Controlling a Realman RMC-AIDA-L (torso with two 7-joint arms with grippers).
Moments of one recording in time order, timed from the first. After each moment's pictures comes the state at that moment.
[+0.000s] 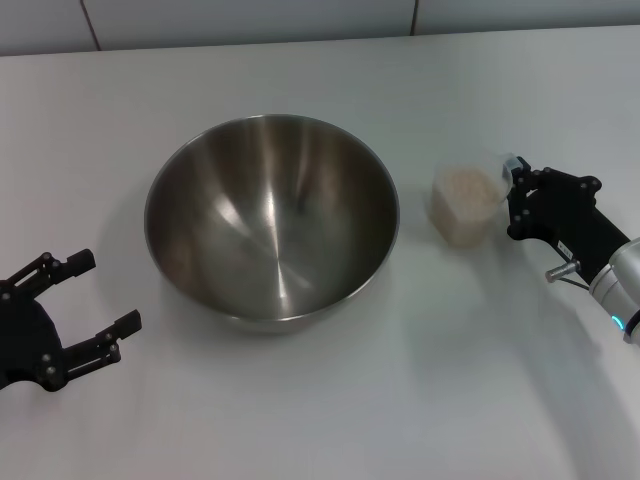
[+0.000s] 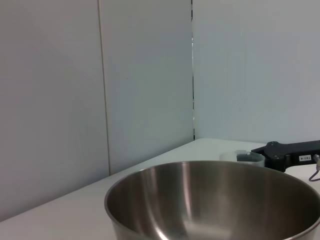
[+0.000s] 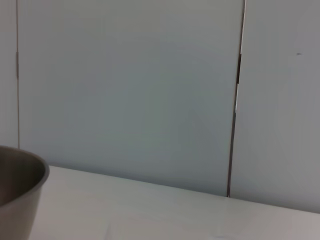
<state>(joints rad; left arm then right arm) -0.16 -2.00 0.87 0.49 1.55 1.60 -0.76 0.45 2.09 -0.09 0.12 -1.60 -1.14 0.14</state>
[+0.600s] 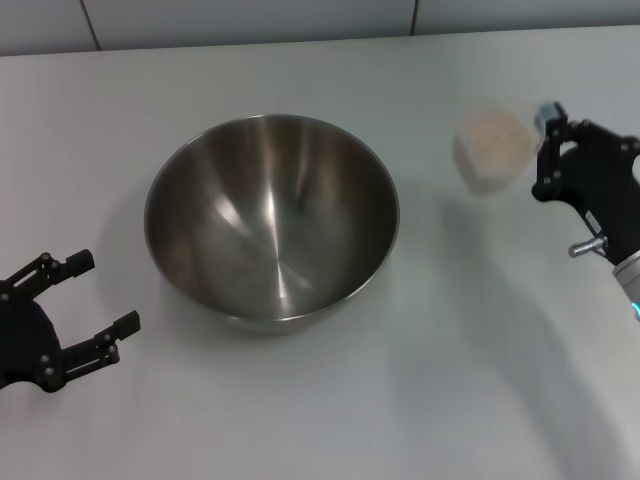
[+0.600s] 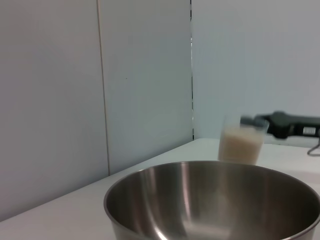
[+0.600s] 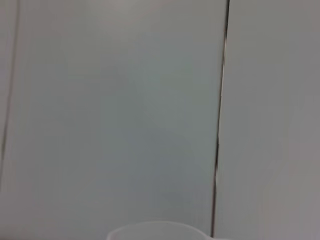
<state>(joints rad) -0.16 -2.00 0.87 0.49 1.56 1.61 -0.76 0.41 2.09 0.00 0.17 -1.61 -1.40 0.02</state>
